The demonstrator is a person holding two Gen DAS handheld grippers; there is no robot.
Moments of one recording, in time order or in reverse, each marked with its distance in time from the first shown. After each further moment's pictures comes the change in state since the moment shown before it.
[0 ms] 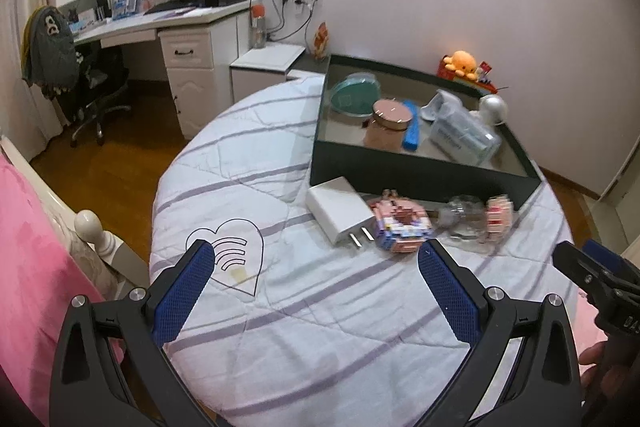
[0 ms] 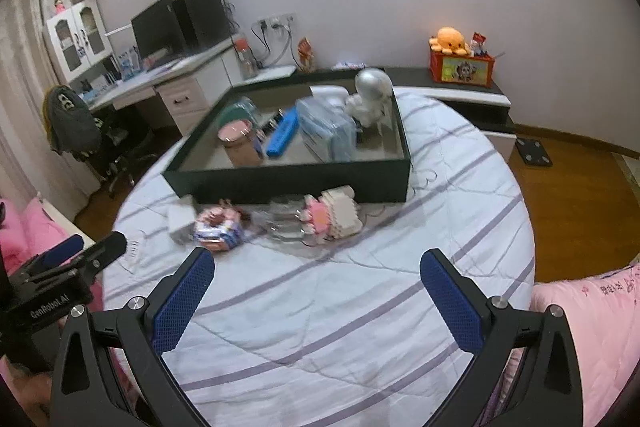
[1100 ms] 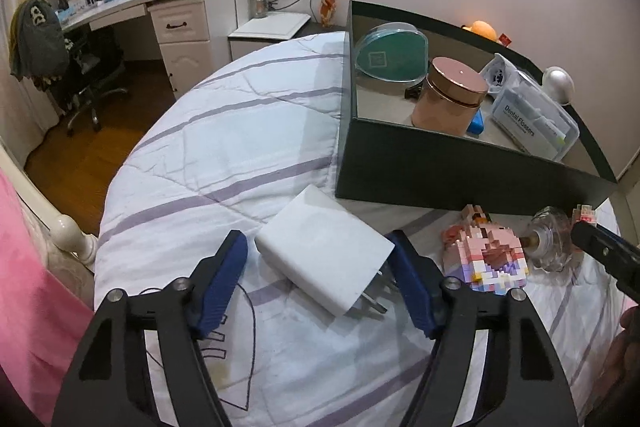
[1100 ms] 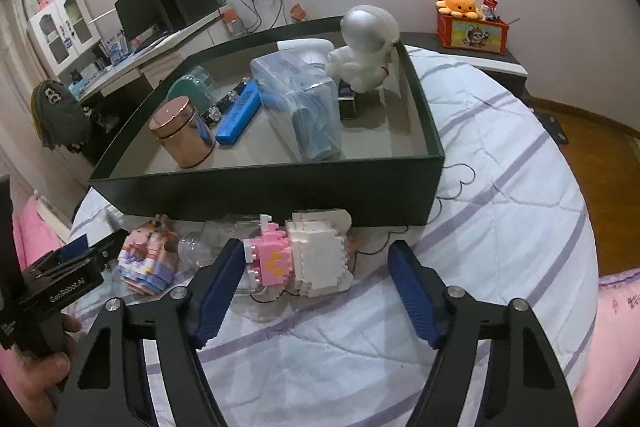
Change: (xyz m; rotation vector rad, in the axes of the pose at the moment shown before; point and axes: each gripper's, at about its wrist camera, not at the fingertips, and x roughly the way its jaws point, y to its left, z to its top) left arm 0.103 0.014 0.017 0.019 0.094 0.023; right arm 0.098 -0.024 0.023 0.020 0.100 0.040
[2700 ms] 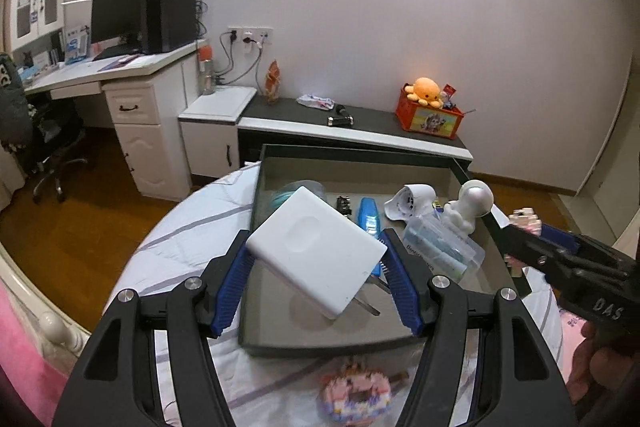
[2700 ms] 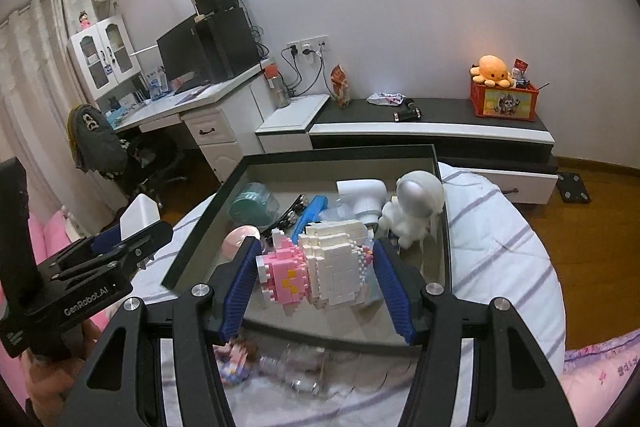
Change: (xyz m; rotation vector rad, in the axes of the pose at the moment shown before) left arm -0.052 -0.049 0.100 0.097 -0.205 -0.165; right arm -0.040 0.029 0.090 -0.072 -0.171 0.091
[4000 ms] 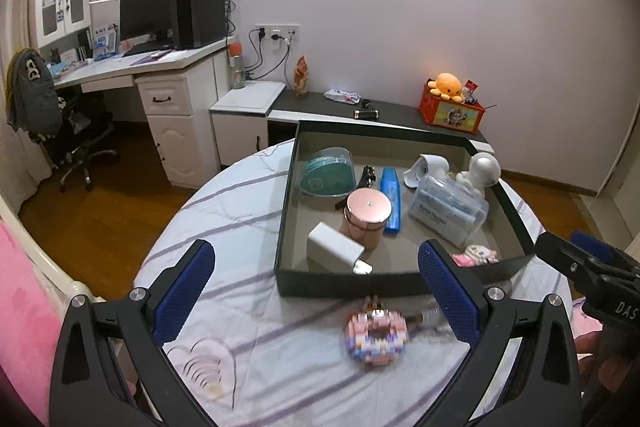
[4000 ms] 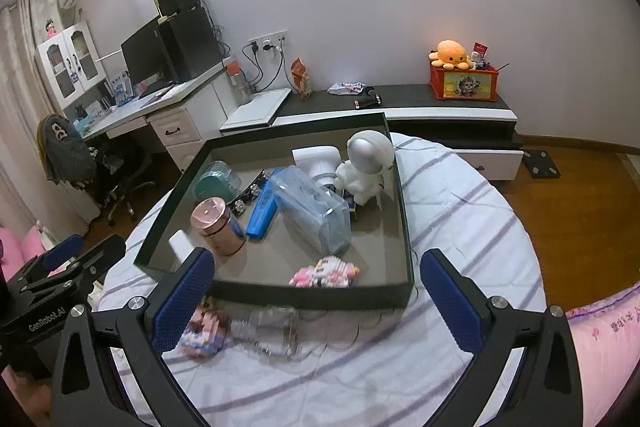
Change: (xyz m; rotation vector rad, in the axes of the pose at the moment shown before) left arm -0.057 0.005 -0.041 -0.012 -0.008 0.115; right arm -0.039 -0.007 -0.038 0.073 -0.006 -0.116
